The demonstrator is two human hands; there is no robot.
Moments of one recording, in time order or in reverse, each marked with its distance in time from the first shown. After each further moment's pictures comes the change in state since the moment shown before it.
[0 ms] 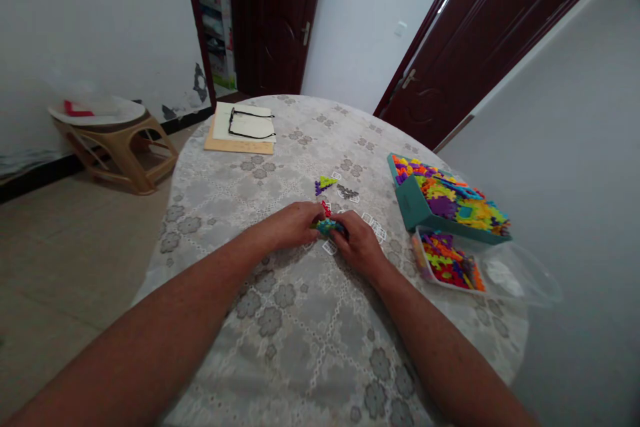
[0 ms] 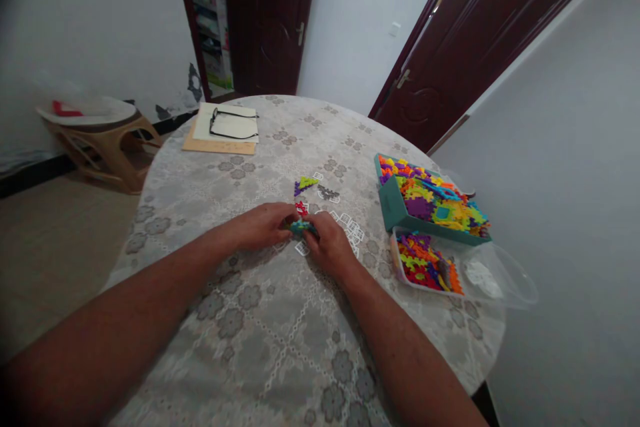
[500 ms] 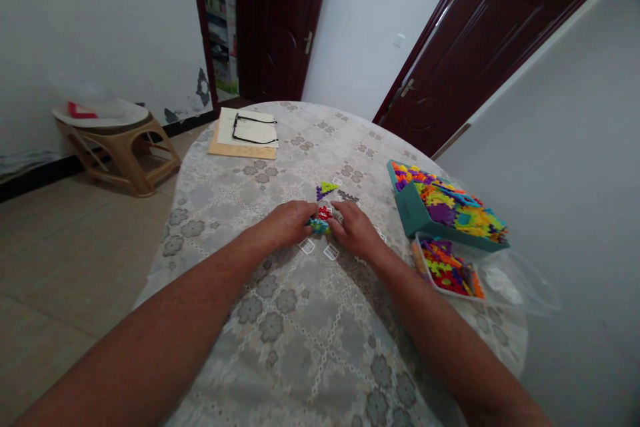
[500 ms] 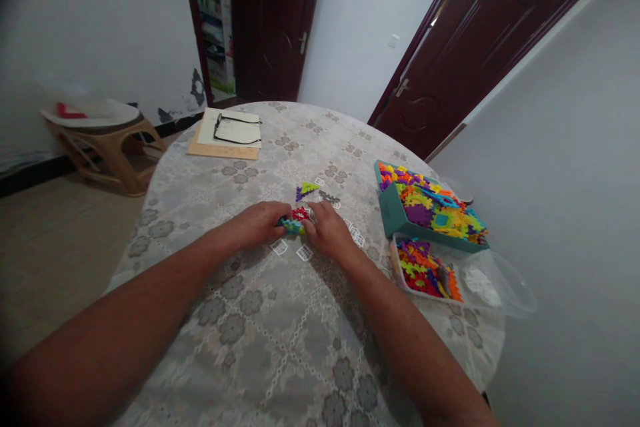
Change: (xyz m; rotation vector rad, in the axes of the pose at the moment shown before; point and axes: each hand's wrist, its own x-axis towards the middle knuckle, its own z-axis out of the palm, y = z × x) left_hand -0.004 -0.015 -0.006 0.146 0.072 -0.103; right_hand 0.041 0.016 -0.001 -0.245 -0.145 0.088
